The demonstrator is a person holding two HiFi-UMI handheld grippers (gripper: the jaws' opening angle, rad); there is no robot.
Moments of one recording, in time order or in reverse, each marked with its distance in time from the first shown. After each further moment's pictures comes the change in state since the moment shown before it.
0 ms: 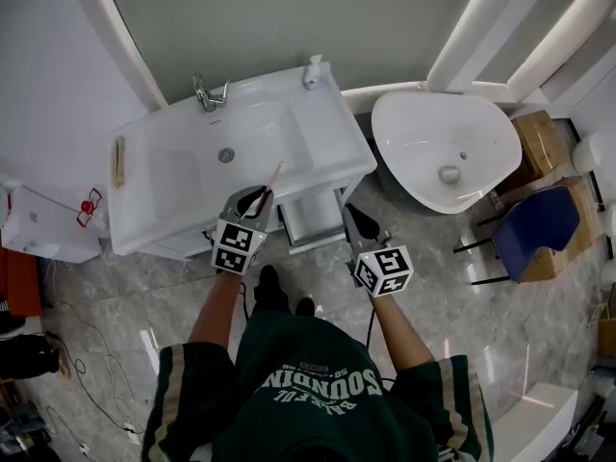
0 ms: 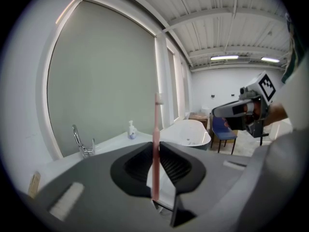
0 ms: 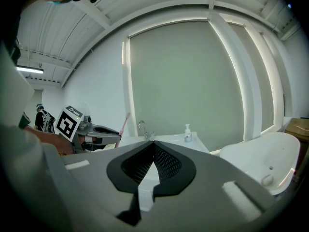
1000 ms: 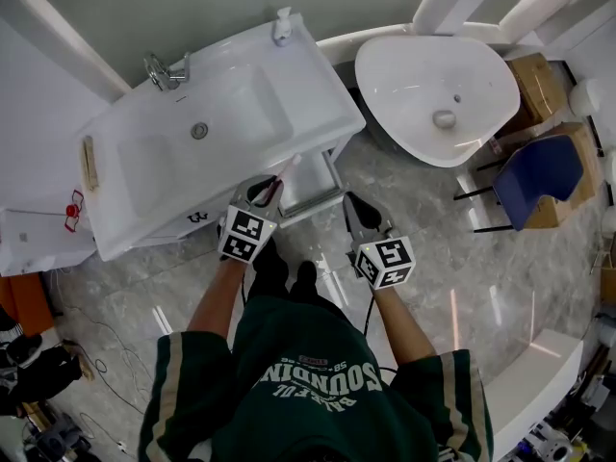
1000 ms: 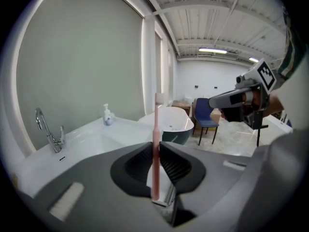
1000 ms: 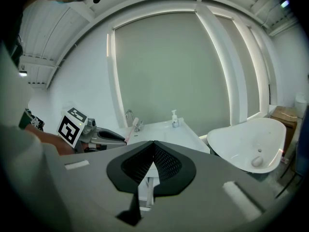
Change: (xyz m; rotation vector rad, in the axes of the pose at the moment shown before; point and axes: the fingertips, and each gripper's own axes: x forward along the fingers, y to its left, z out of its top) left arm 0.070 -0.068 -0.042 0.022 0.152 -0.236; right arm -0.014 -0.041 -0.055 0.095 0.095 -0.123
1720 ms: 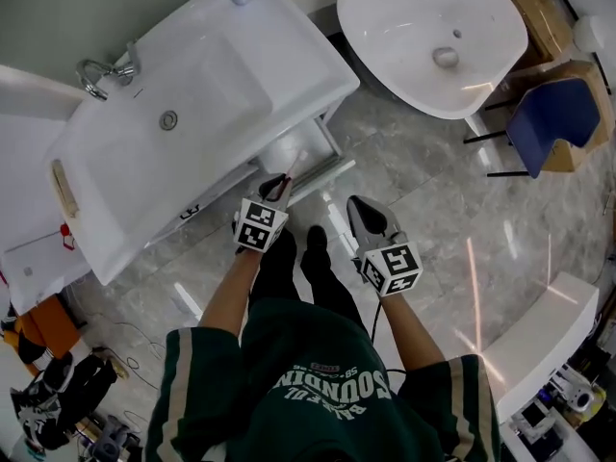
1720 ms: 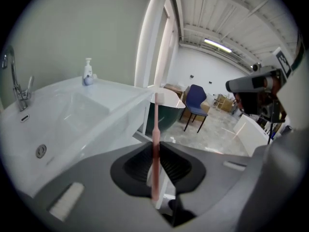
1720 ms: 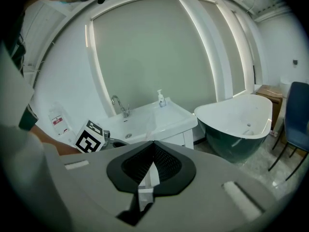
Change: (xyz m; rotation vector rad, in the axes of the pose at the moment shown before) left arm 0.111 -0.042 -0.127 -0.136 0.219 -0.189; right arm 0.000 -0.036 -0.101 0.150 0.147 -0.114
